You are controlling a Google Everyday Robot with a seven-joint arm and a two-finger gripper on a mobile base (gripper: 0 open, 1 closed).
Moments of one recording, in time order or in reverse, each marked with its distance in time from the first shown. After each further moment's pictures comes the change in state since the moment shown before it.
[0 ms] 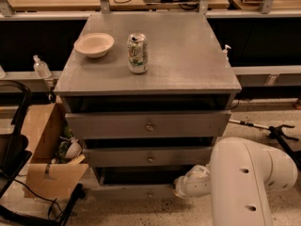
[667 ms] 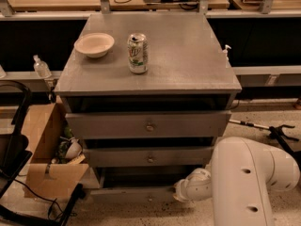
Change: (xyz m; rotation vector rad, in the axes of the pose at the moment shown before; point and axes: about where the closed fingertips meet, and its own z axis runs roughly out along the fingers) arm -0.003 0.021 -0.004 -0.028 -0.019 -0.005
